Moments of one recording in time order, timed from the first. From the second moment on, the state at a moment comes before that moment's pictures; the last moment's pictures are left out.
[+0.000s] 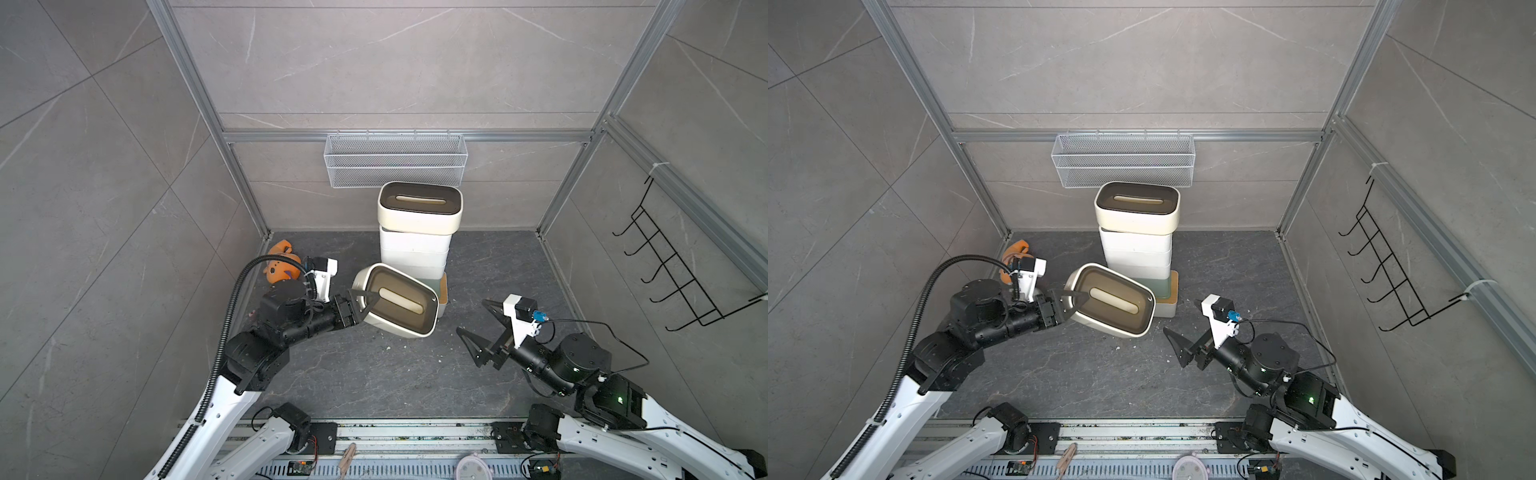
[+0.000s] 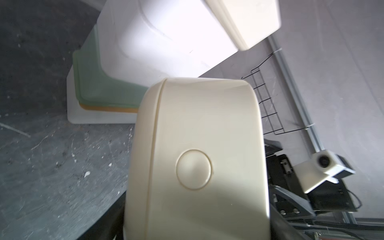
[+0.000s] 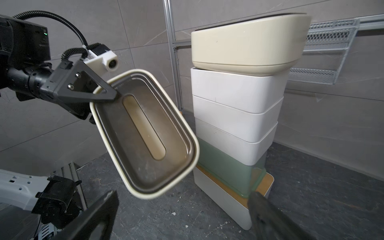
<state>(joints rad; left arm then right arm) -0.56 0.81 1.16 -0.65 0.39 -0.81 1.03 0.50 0.76 -0.30 0.24 0.11</state>
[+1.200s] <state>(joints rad) -0.44 1.70 2.35 -0.59 0.45 -1.01 1.03 0.50 0.69 -0.31 0.24 0.16</state>
